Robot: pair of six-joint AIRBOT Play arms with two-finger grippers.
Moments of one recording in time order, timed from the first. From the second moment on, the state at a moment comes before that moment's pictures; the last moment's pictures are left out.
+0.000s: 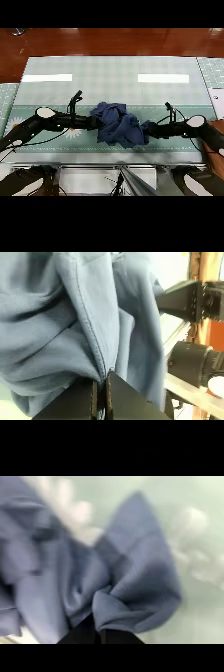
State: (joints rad) left arm -0.33 -1.14 0.53 0.28 -0.93 -0.97; right arm 0.07 -1.04 0.43 -0.71 0.96 1.34
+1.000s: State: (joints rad) left arm 0.30 -0.72 1.78 0.91 -1.24 -1.34; right arm 0.05 -0.71 2.00 -1.27 1.38 1.51
